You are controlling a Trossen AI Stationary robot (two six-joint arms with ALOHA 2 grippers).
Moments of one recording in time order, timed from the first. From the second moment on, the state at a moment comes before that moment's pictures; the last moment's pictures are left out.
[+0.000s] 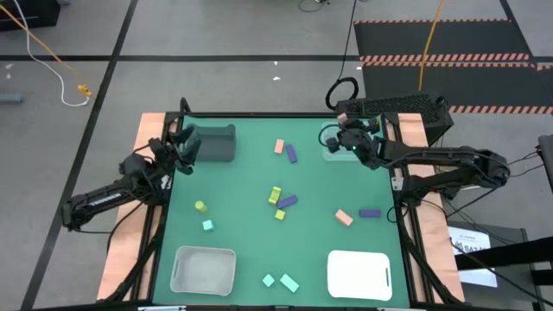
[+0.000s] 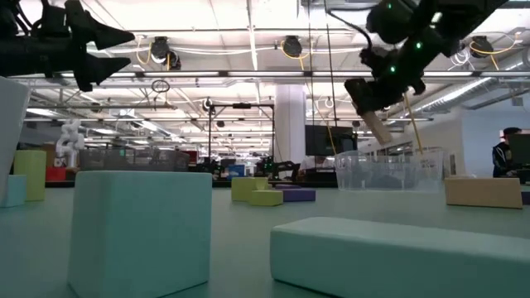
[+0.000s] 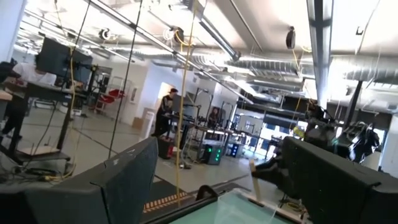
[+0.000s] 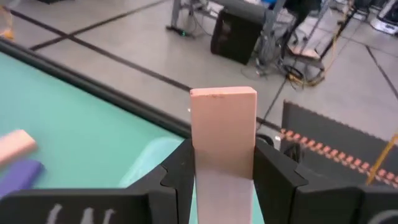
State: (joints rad) left arm 0.40 0.03 0.01 0.42 -0.20 -0.20; right arm -0.34 1.14 0.60 -0.10 0.83 0.28
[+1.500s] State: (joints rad) left arm 0.34 0.25 0.04 0.48 0.03 -0.48; right arm -0.27 1.13 0.41 0.66 0.52 0.17
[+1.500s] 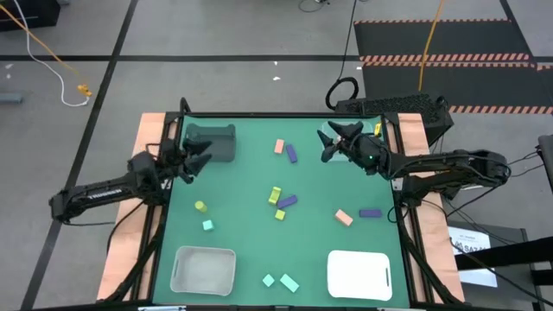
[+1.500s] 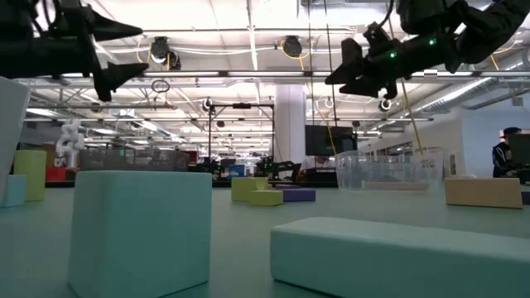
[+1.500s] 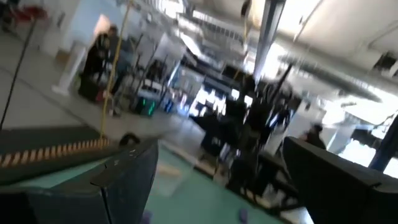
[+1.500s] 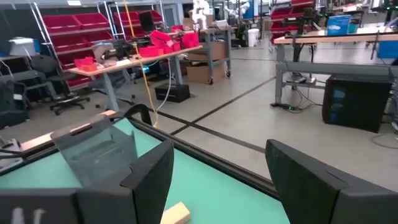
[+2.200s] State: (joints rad) left arm -0.07 0.73 0.56 -0.62 0.03 -0.74; right arm -0.23 1.13 0.41 0.62 0.52 0.17
